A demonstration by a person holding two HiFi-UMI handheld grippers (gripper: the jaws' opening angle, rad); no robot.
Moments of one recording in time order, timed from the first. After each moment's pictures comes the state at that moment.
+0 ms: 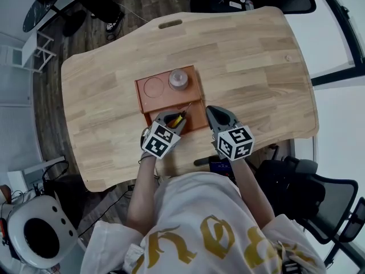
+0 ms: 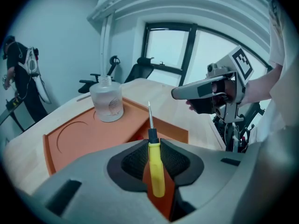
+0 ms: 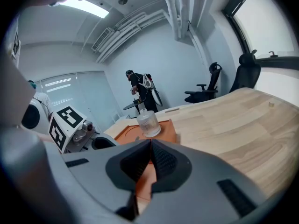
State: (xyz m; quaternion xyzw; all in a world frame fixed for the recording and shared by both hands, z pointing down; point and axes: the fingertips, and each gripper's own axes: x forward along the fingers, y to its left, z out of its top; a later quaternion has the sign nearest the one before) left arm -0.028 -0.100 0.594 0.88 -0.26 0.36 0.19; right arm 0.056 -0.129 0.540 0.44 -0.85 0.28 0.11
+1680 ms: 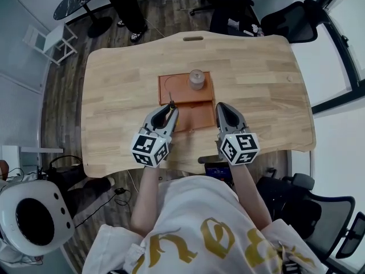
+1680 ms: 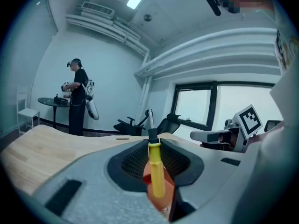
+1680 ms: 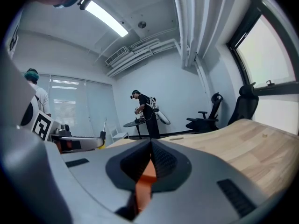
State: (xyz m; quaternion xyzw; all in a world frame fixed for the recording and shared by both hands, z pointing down) left arm -0.113 -0.067 0.426 0.86 -0.49 0.04 0.14; right arm 0.036 -0.089 0.427 0.48 -0.86 0.15 0.03
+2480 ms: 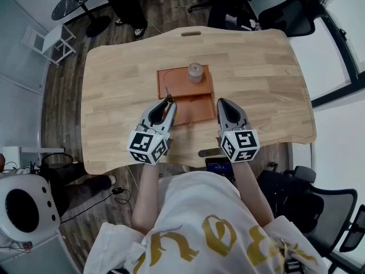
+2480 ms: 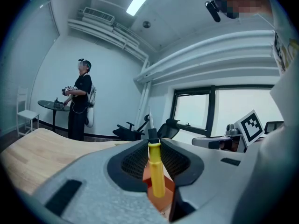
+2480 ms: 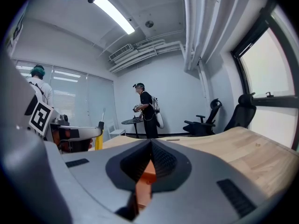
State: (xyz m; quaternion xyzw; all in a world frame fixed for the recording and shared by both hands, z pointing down) left arm -0.114 -0.053 0.406 0.86 -0.50 0.02 0.12; right arm 0.042 -0.071 0.421 0.50 -0.86 0.12 0.05
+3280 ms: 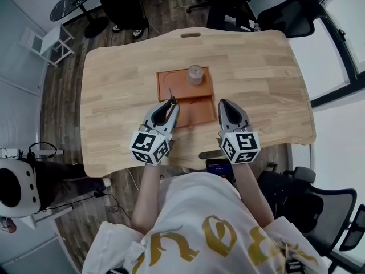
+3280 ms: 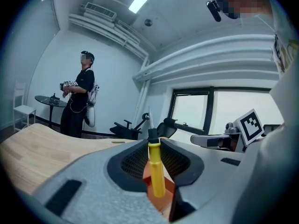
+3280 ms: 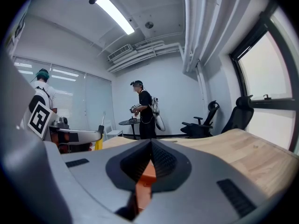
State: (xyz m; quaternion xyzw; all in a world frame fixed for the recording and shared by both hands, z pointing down) left arm -0.109 -0.060 0.416 0.87 -0.48 0.01 0.13; right arm 0.043 -0.077 0.420 0.51 -0.85 0.11 0.05
